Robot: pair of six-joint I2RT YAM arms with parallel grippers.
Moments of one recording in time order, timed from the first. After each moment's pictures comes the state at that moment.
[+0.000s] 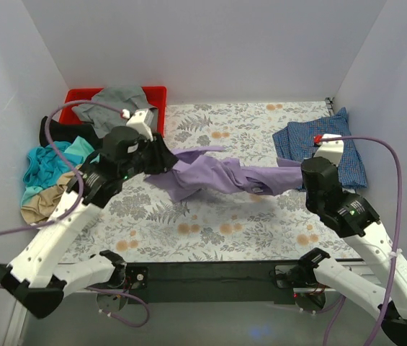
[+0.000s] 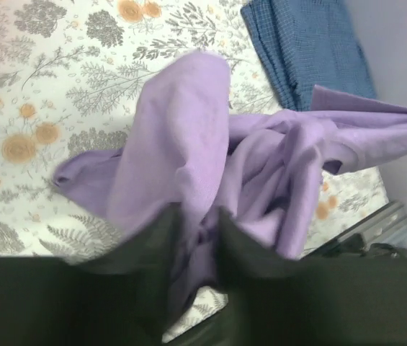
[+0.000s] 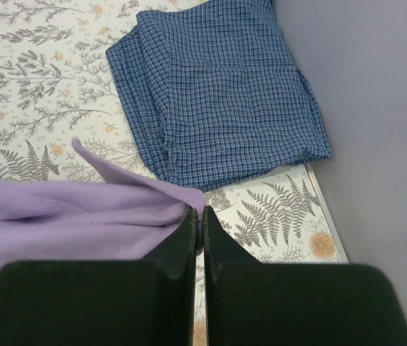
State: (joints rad) left arm -0.60 1.16 1.33 -0.66 0.03 -0.50; right arm 0.62 0.77 0.99 -0.81 0.82 0.28
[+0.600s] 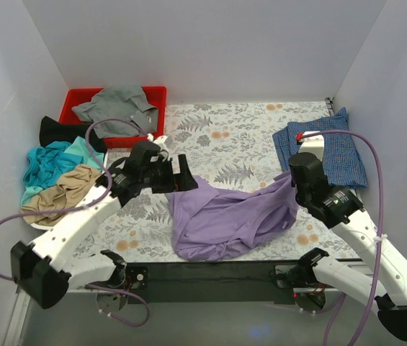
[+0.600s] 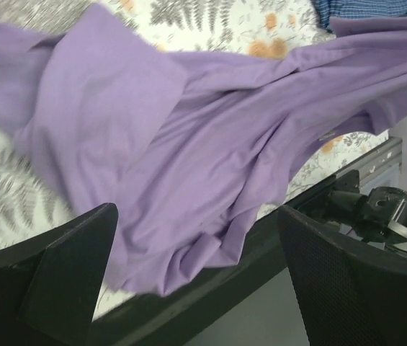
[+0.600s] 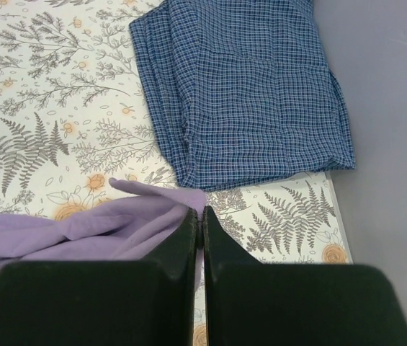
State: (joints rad) left arm -0.60 1.06 1.00 -0.66 0.18 -0.65; right arm 0.62 0.84 0.95 -0.71 0.75 0.21
